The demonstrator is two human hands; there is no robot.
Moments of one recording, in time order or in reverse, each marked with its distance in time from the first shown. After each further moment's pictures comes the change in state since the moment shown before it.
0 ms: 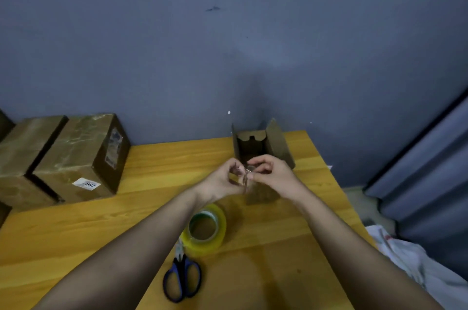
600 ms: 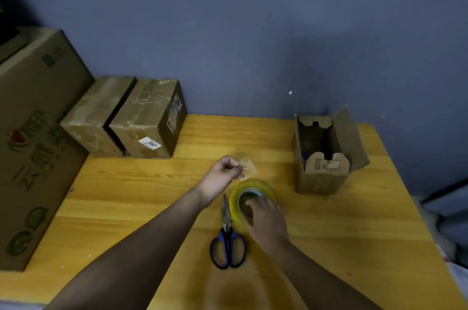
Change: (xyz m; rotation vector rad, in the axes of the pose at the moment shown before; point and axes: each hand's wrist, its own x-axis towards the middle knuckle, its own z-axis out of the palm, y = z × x) left_hand -0.068 -0.078 -0.065 -0.276 0.382 -0.282; right_hand -0.032 0.077 0.179 -0.895 -0.104 -0.251
